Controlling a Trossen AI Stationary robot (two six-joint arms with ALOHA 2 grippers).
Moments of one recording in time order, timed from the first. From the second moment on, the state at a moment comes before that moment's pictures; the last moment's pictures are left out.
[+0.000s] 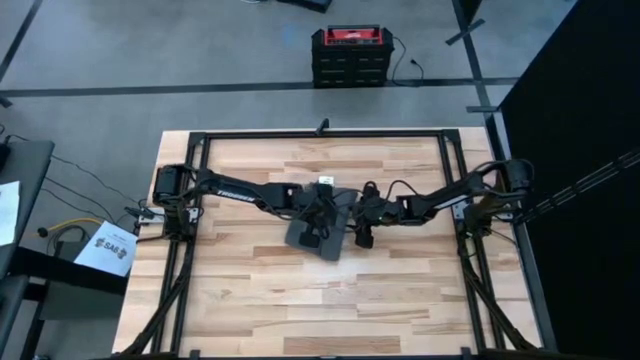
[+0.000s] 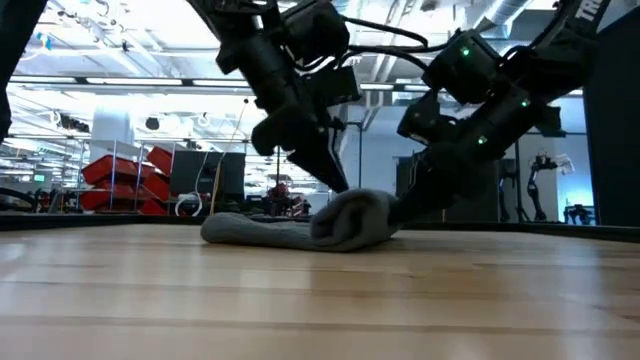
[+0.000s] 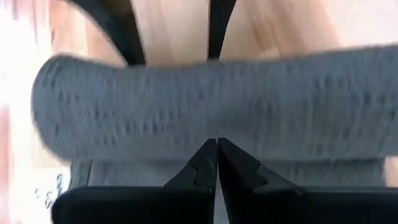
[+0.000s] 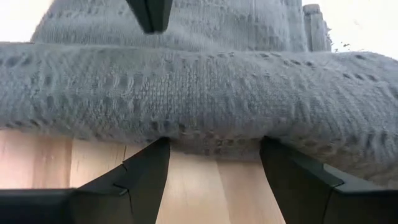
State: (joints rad) left arm 0.03 1.85 1.21 -0.30 -0.06 0.35; right arm -0.01 1.67 0.59 0.34 0.20 0.05
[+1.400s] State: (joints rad) left arm 0.02 2.03 1.32 -0.07 -0.02 0.30; right arm 0.16 1.57 0.57 -0.03 0.26 0.20
